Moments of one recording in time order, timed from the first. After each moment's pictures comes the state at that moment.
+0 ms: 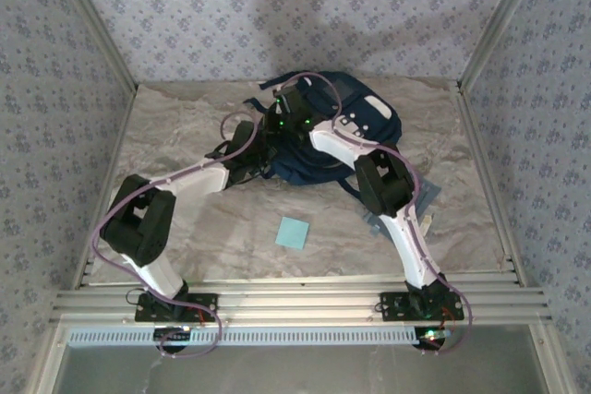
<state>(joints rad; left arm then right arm) -0.56 1.68 1.02 -0.06 -0.02 -1.21 0.61 2.37 1.95 -0.18 -0.08 0.51</state>
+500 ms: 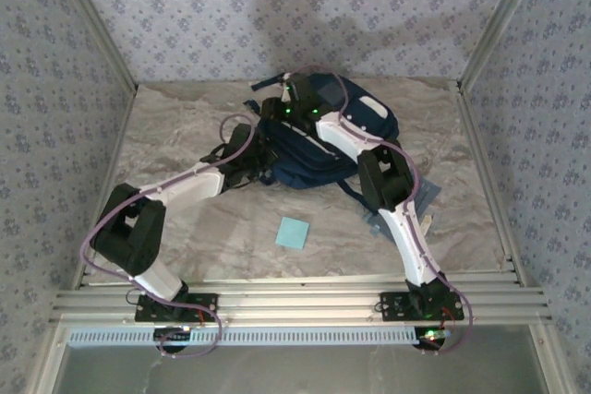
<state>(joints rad) -0.58 1.60 1.00 -0.14 0.04 -1.18 0.53 2.43 2.05 -0.14 -0.22 0.58</state>
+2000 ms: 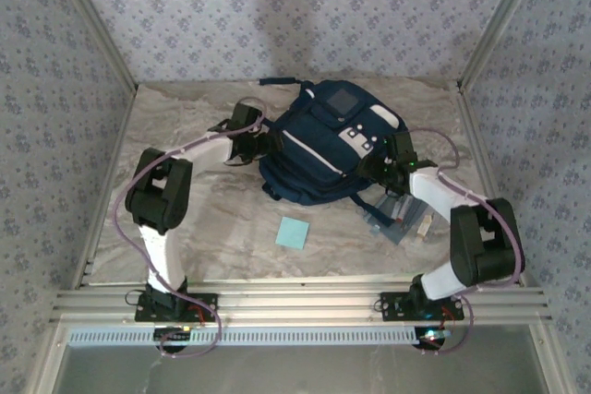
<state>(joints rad) -0.42 1.97 1.33 -0.33 0.18 -0.70 0.20 1.51 0.83 -0.30 -0.05 0.60</state>
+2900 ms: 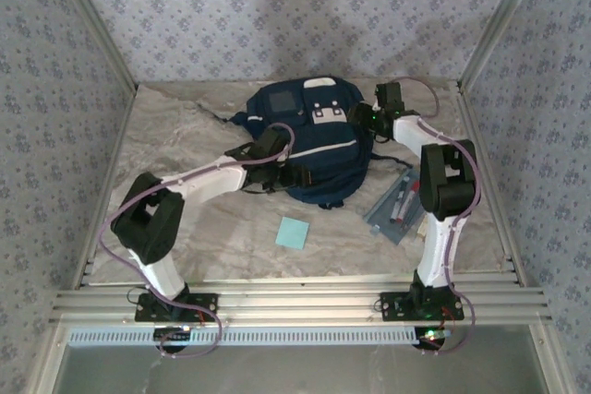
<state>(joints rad) -0.68 1.72 1.18 -0.43 0.21 -0.73 0.15 2.01 1.46 -0.25 -0.12 0.46</state>
